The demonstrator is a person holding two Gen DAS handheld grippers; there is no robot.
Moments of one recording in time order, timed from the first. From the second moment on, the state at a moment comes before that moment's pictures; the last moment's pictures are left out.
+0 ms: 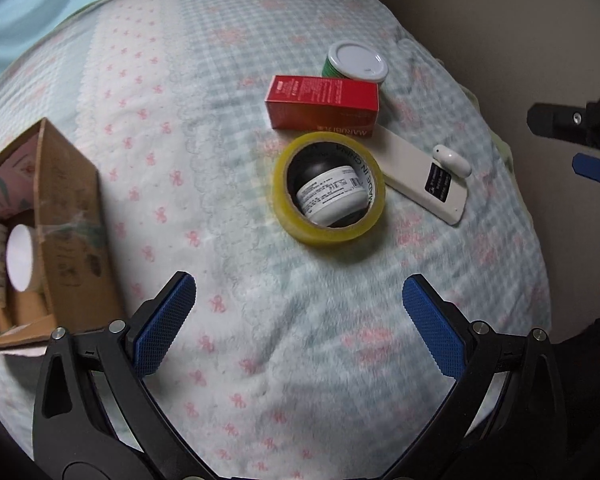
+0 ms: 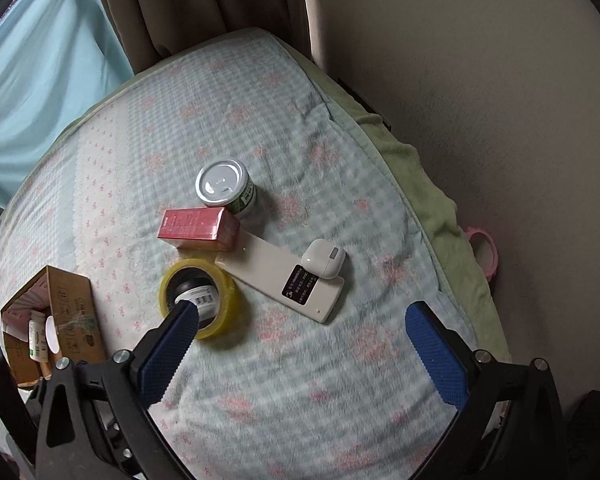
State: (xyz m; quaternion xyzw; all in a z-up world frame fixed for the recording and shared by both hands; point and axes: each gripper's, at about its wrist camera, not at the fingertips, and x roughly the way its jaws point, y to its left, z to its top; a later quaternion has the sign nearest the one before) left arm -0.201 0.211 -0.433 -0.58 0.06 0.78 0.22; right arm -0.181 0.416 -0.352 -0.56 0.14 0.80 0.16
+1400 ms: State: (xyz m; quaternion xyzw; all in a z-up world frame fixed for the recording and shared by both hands) left arm -0.237 0.300 -0.504 -0.43 0.23 0.83 0.28; right arm -0.223 0.470 -0.484 -0.57 0.25 0.74 0.24
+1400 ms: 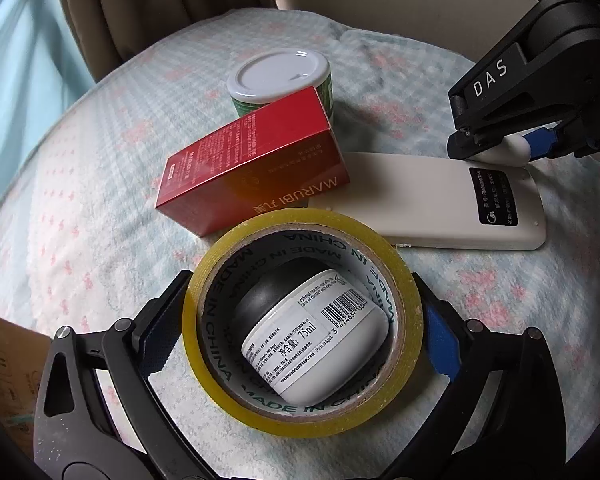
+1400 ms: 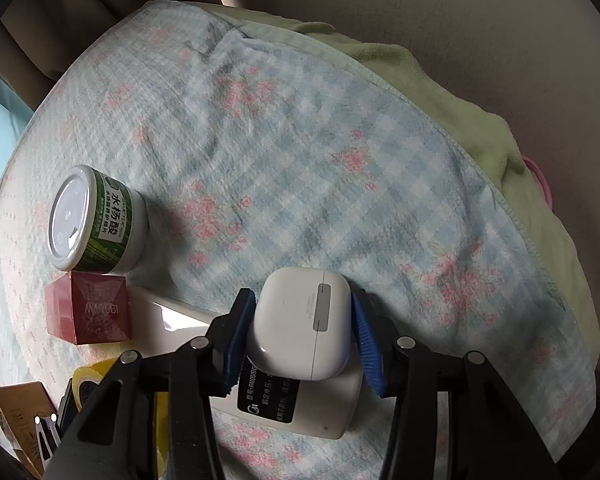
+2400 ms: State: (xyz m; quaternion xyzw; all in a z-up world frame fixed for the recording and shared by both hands) left arm -0.212 0.208 -0.358 -0.42 0.11 0.87 0.22; right arm -0.203 0.394 -0.370 -0.52 0.20 0.81 0.16
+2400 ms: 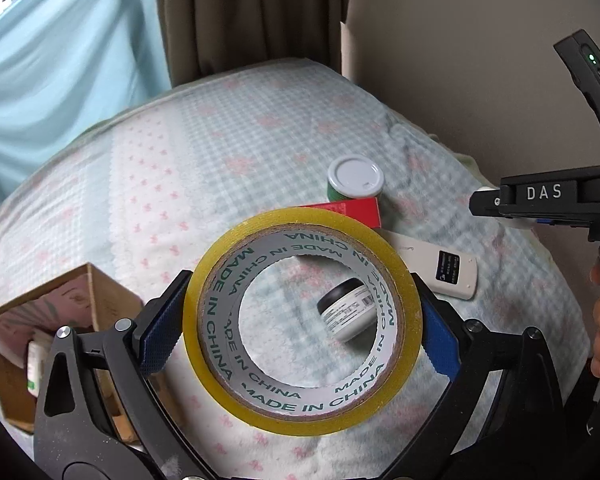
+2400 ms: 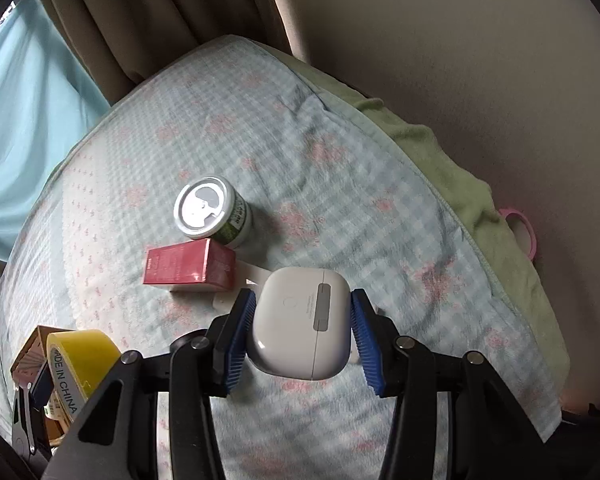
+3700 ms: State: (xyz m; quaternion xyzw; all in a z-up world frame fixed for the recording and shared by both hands) left arm -0.236 -0.208 -0.254 -0.47 0.02 0.88 0.06; right arm -0.213 0.054 -0.263 -0.52 0.08 0.85 -0.05
